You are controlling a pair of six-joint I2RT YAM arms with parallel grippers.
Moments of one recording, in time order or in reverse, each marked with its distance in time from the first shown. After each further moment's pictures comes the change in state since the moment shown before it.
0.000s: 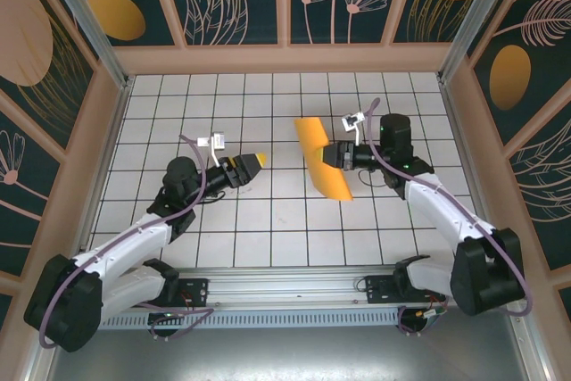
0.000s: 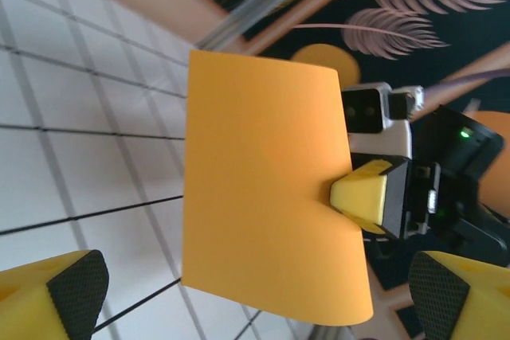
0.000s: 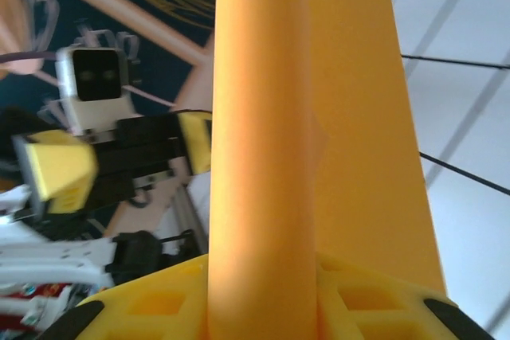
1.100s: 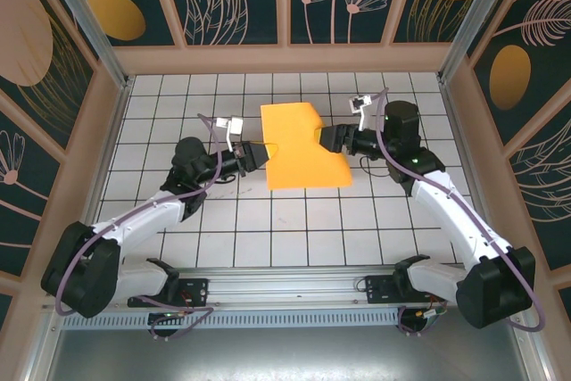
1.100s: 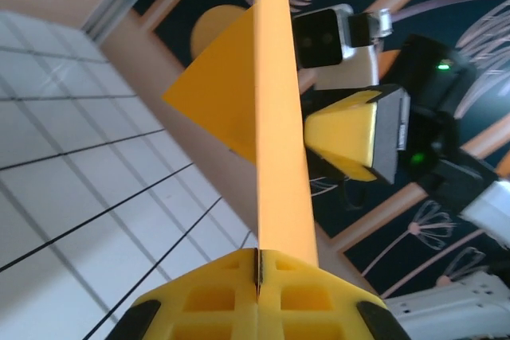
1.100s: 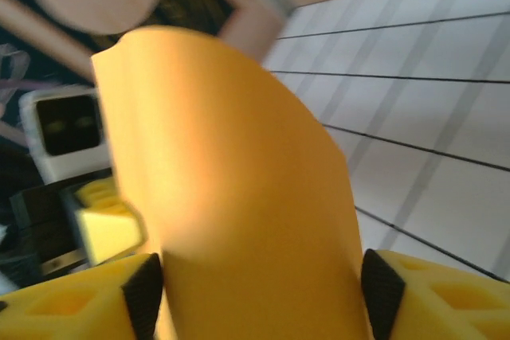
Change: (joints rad) left arm 0.000 0.224 0.177 0.095 0.213 0.059; right arm 0.040 -0.060 0.153 -0.202 0.355 -0.040
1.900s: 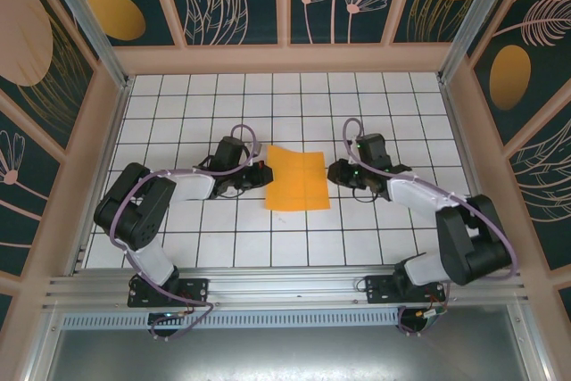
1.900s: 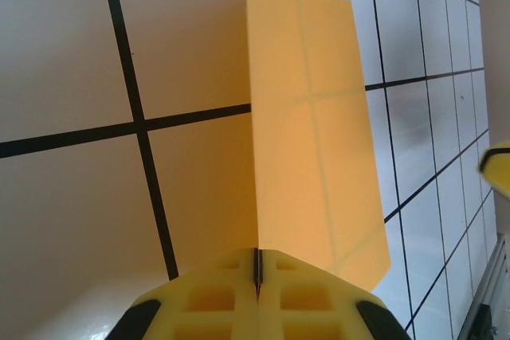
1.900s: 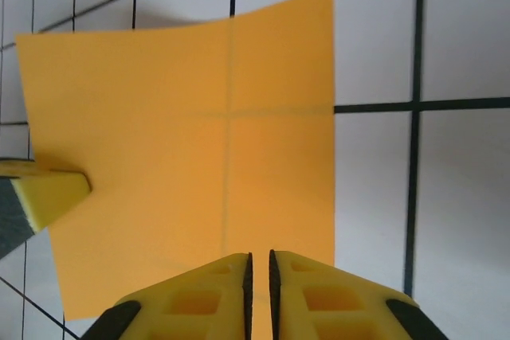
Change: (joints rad) left arm 0.000 0.452 0.145 -0.488 -0.226 0.176; right arm 0.046 0.282 -0.252 0.057 0.288 0.086
